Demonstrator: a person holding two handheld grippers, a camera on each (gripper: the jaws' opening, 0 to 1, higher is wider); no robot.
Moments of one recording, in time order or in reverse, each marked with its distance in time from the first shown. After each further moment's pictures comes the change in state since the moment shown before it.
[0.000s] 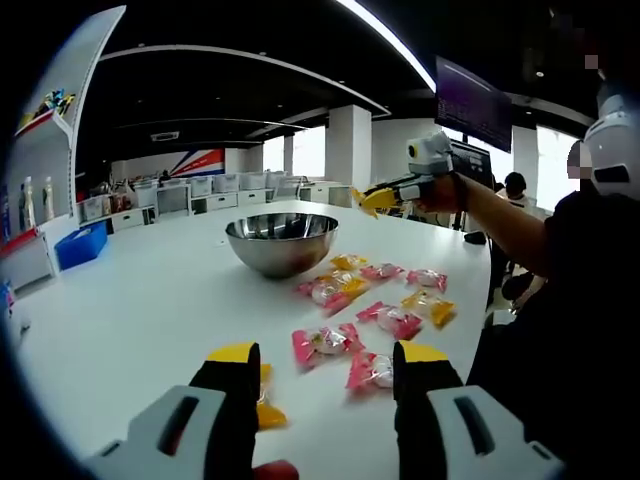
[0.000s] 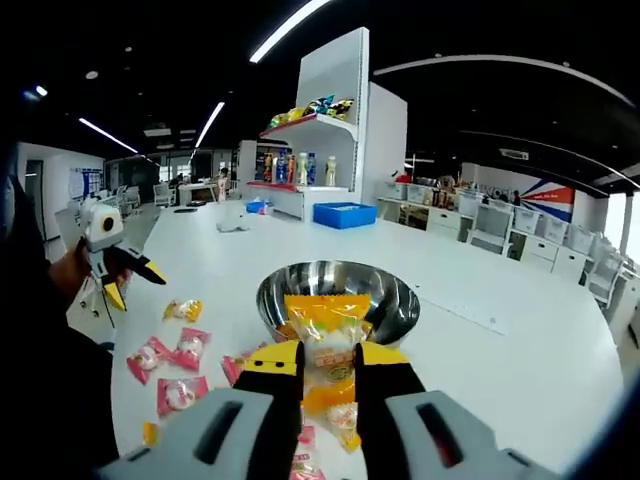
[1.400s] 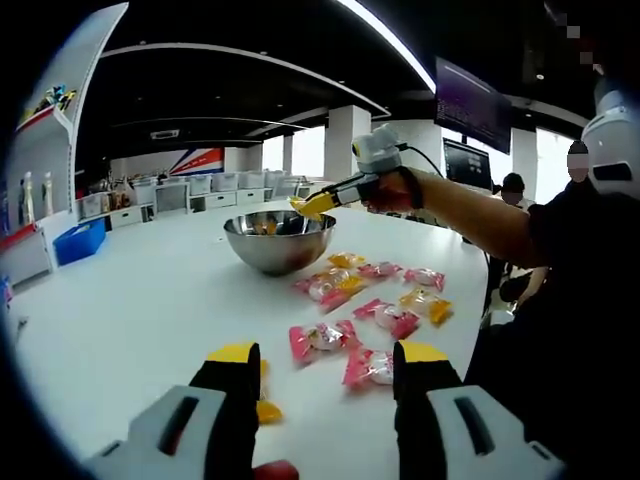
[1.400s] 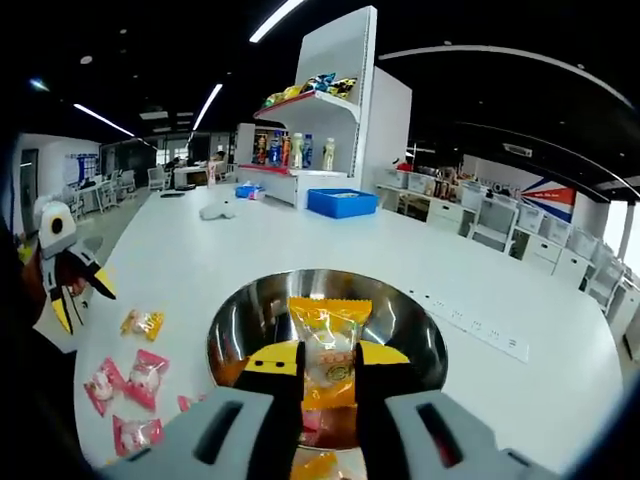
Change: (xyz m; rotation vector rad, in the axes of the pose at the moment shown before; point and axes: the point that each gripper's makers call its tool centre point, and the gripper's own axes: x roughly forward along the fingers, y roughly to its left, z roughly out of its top) left arm -0.002 -0.001 -0.004 -0.010 -0.002 -0.007; right arm 0.087 -0.006 0.009 -0.024 0.058 -0.021
